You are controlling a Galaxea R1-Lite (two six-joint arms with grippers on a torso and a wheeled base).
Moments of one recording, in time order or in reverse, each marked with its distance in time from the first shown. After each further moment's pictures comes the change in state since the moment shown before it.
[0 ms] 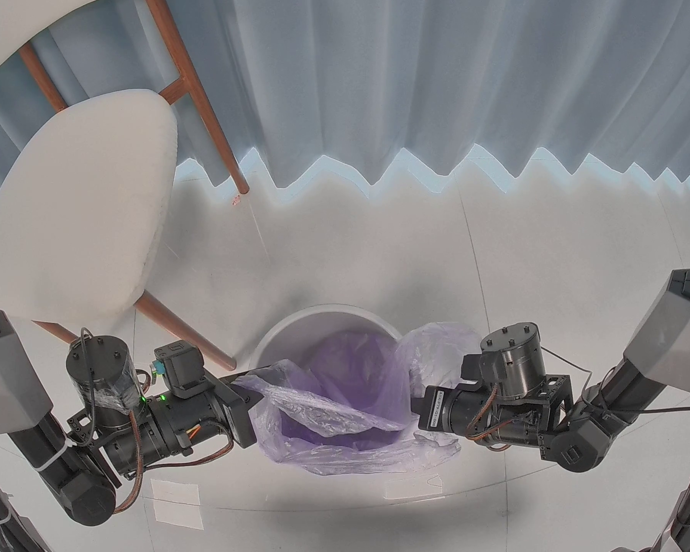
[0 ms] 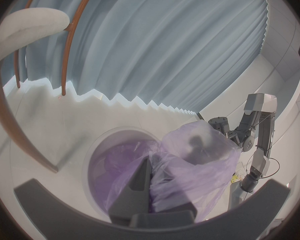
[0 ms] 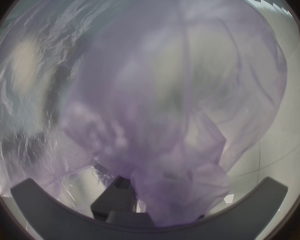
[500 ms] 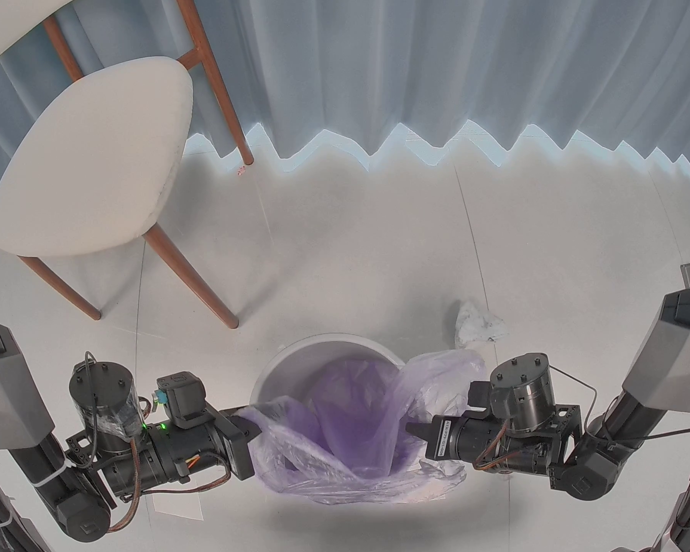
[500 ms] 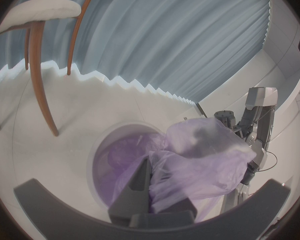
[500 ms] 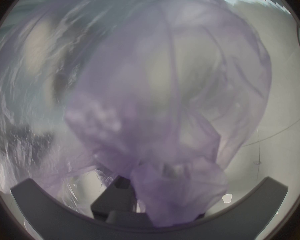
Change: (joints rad) left arm -0.033 0.002 0.096 0.000 0.016 -0.004; right arm 0.040 -0.004 0.162 -0.162 -0.028 -0.007
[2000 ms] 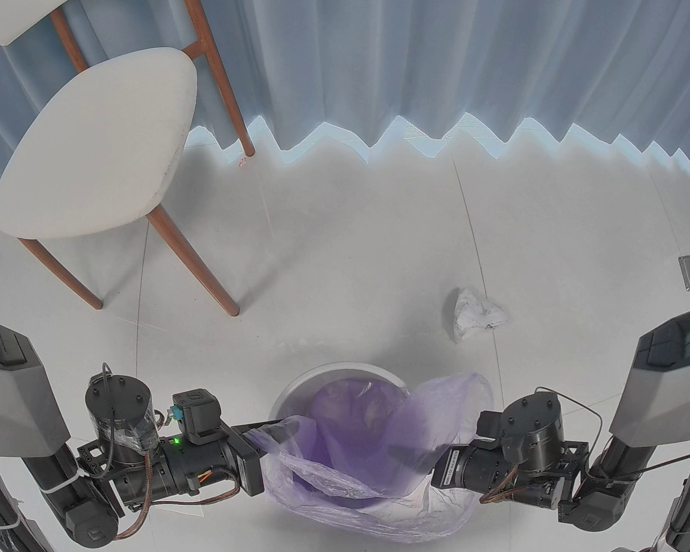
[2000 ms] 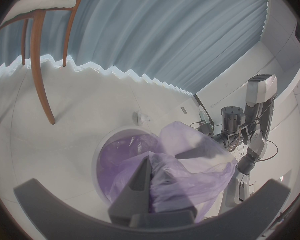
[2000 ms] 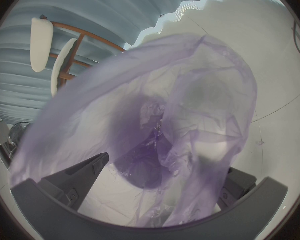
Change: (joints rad) left arm -0.041 0.045 0.023 -0.002 0.007 0.041; right arm 0.070 0.054 0.196 -0.283 -0.070 0.079
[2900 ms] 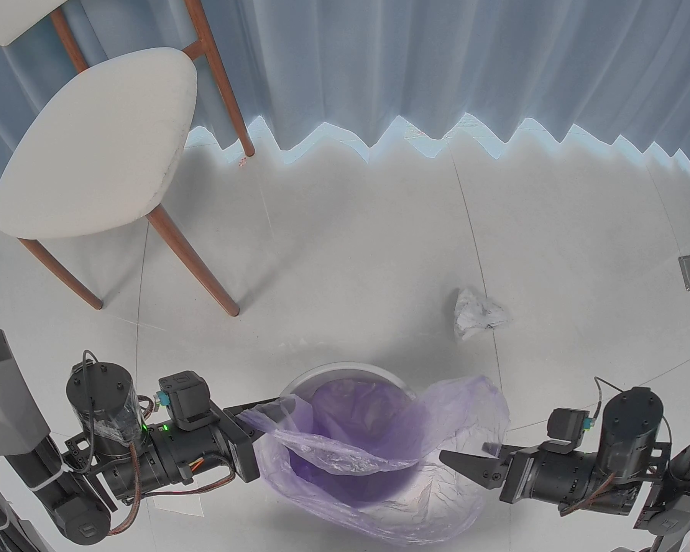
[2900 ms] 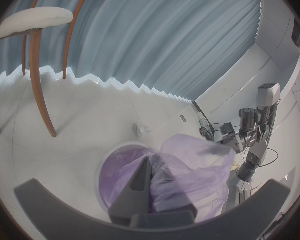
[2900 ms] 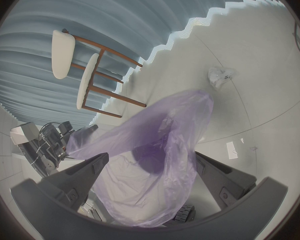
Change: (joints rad) left arm 0.000 -0.070 -0.024 0.001 0.019 0.003; right arm 0.000 -0.350 0.242 -0.021 0.035 -0.030
